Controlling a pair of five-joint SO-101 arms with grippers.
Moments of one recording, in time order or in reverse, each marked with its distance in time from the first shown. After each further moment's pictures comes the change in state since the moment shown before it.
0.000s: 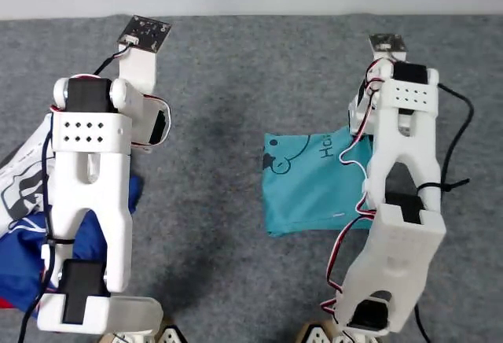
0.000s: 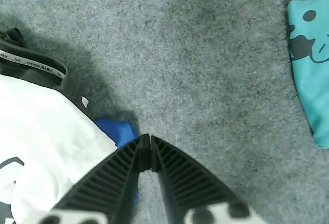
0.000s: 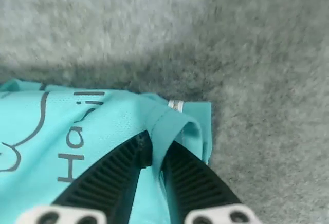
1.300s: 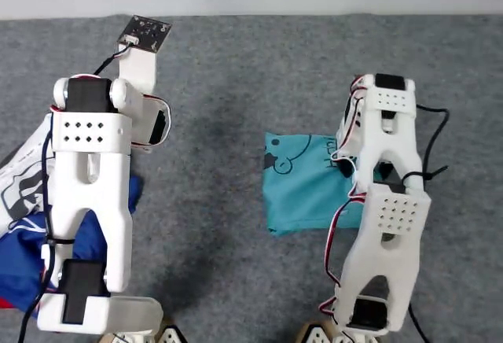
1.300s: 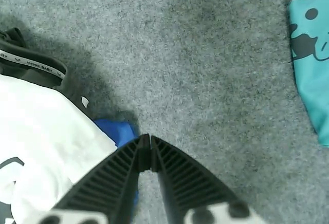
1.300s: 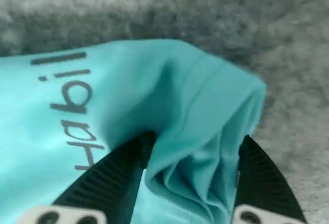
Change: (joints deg) left arm 0.0 0.0 0.0 0.0 0.0; right arm -1.5 19.1 -8.9 12.4 -4.1
